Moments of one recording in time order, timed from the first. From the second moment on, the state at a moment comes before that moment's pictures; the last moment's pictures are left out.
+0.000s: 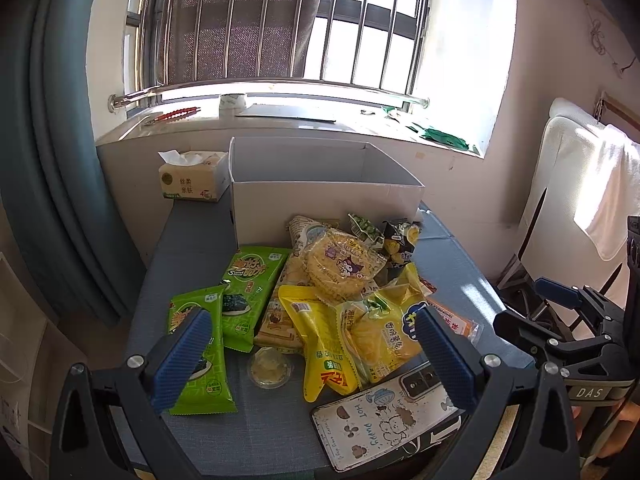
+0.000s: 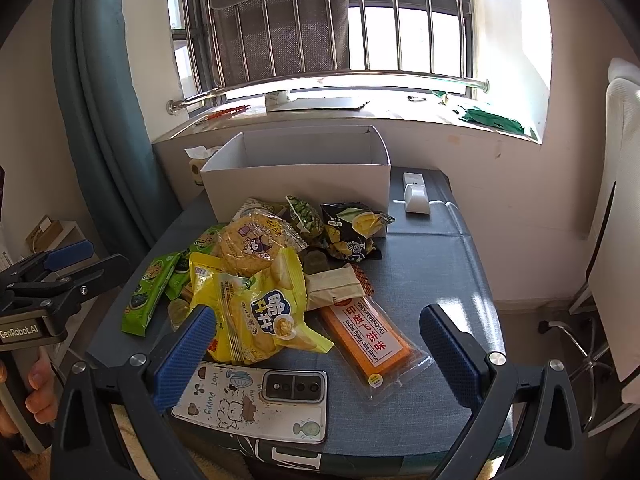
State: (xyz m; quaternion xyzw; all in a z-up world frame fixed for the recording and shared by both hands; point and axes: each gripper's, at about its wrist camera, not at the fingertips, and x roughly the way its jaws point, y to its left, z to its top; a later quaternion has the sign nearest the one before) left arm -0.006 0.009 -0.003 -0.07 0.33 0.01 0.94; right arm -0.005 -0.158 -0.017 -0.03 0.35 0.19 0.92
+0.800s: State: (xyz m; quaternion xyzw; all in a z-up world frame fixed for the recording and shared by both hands) left arm -0.003 0.022 -0.008 -0.08 0.34 0.02 0.94; right arm -0.008 -0.158 -0.017 -0.03 0.35 0.20 0.92
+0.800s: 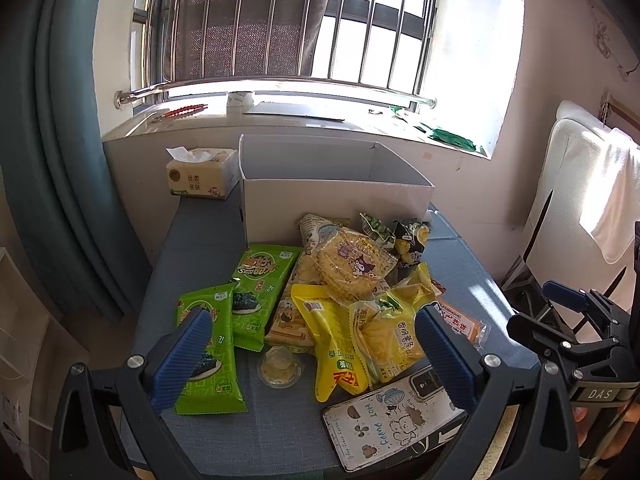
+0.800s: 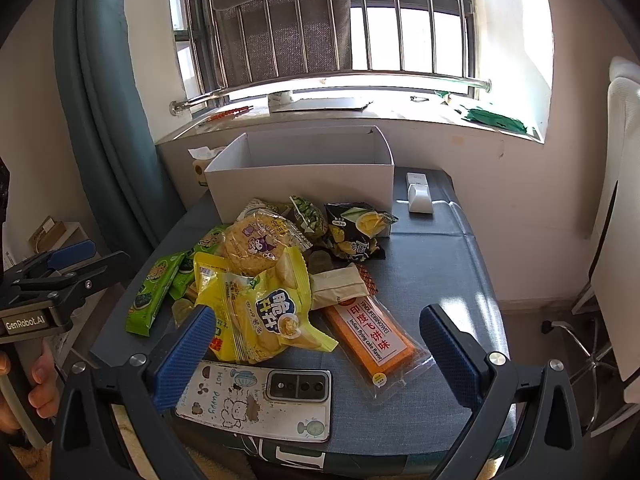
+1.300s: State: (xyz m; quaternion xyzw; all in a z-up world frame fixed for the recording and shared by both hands) left arm 0.042 0.134 -0.134 -0.15 0.50 0.10 0.85; right arm -0.003 -0.162 -0.029 -0.02 0.37 0.19 0.91
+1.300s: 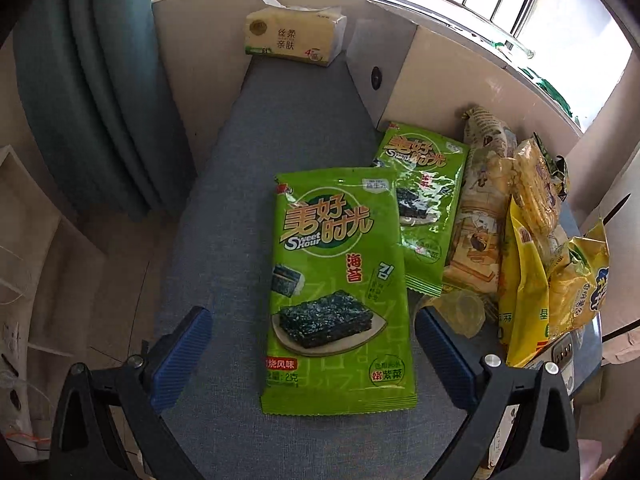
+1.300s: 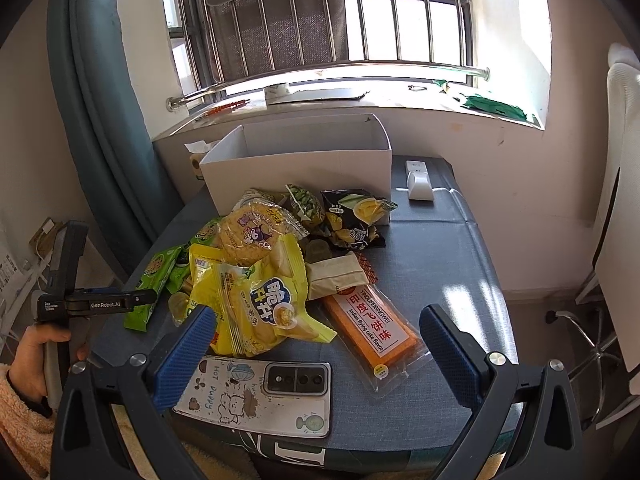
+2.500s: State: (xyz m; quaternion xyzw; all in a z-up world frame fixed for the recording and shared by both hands) left arm -0.046 0.096 -0.034 -0.11 0.30 -0.01 0.95; right arm 0.075 -0.110 -0.106 -0.02 0.43 0.29 0.85
